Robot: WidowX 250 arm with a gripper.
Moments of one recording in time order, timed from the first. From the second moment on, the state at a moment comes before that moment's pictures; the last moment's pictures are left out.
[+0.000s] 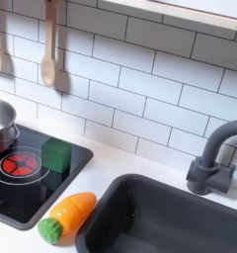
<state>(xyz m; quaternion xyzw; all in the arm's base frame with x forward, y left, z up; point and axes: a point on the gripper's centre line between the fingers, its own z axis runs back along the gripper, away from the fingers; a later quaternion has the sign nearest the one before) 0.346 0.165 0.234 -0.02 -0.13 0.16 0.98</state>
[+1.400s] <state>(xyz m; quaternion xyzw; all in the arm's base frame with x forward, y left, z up) 0.373 0.195 0.199 -0.02 -0.10 0.19 0.98</state>
